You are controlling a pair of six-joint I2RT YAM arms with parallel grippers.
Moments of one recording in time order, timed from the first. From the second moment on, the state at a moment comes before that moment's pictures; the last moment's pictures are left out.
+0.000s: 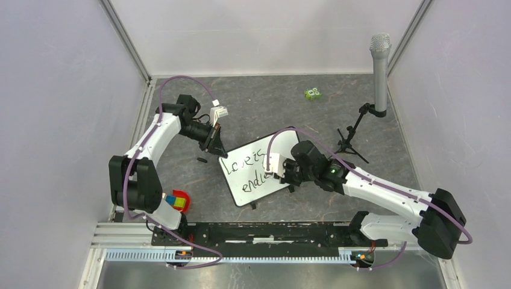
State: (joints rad) left arm -0.15 1.57 1.26 -1.12 0.92 0.57; right arm 0.90 1.16 0.75 -0.33 -0.22 -0.53
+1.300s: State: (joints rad) left arm -0.15 1.58 1.26 -1.12 0.92 0.57; right arm 0.86 1.15 0.80 -0.37 -0.19 -0.52
